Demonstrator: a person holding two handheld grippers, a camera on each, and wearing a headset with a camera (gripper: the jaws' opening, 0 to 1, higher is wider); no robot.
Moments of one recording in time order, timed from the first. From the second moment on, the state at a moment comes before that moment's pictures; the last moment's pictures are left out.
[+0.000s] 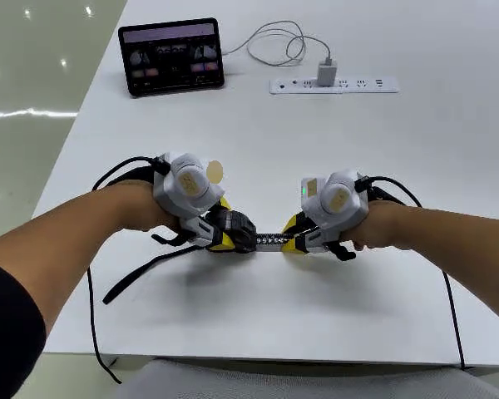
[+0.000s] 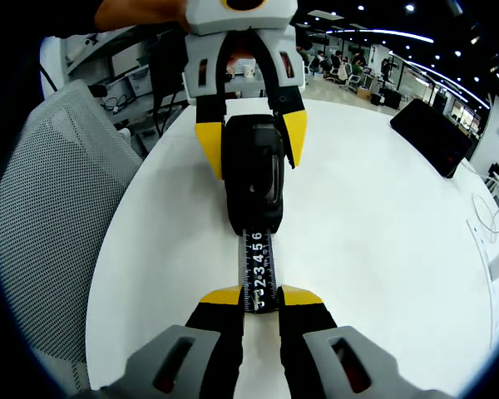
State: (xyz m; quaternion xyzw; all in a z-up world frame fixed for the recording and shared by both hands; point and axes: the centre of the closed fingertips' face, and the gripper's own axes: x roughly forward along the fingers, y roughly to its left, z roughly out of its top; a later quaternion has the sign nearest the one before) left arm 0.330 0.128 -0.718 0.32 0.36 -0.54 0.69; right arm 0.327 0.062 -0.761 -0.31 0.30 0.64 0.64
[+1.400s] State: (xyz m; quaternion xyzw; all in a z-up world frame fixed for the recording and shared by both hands) left arm 0.327 0.127 -0.717 0.31 0.36 -0.54 0.70; right arm 0.327 0.043 -0.759 -0.31 0.31 0.63 0.64
